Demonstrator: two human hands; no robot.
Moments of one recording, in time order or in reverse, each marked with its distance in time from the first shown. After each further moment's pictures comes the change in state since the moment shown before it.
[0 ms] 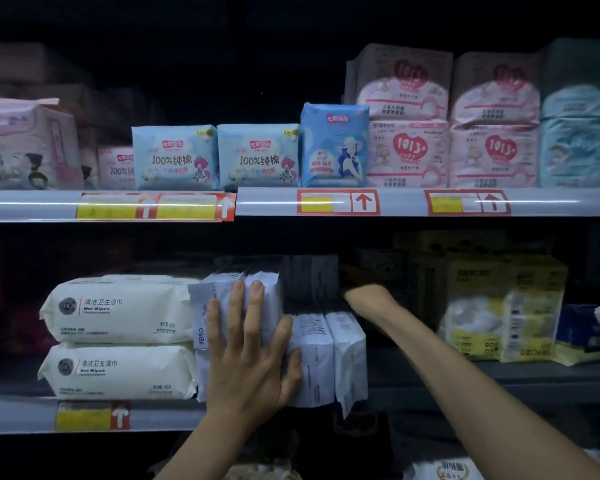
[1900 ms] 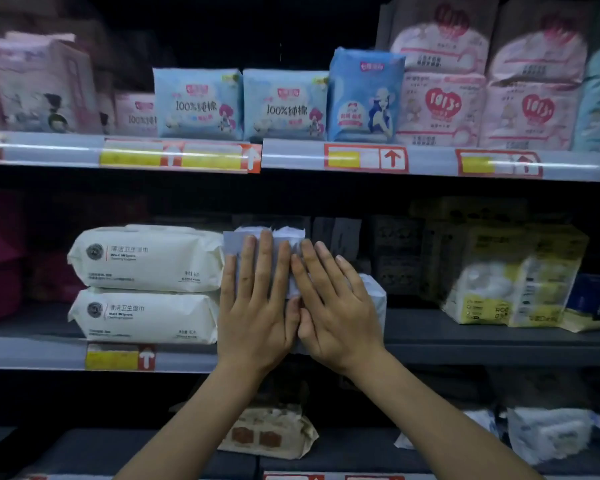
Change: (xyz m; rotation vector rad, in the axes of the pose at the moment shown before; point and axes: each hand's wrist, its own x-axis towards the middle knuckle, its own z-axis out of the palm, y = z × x) left_hand -0.007 -0.013 -0.007 0.036 -0.170 -0.105; right_hand -0.088 0.024 0.087 -0.648 0.548 -1.051
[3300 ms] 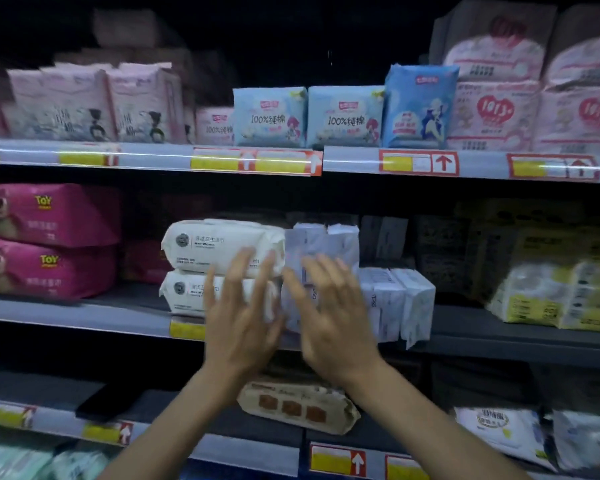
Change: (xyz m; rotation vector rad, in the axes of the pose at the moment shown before) left_hand -0.036 -0.079 -0.068 -0.057 0.073 -0.061; right_hand 0.027 -0.093 -0.030 0.164 0.071 -0.008
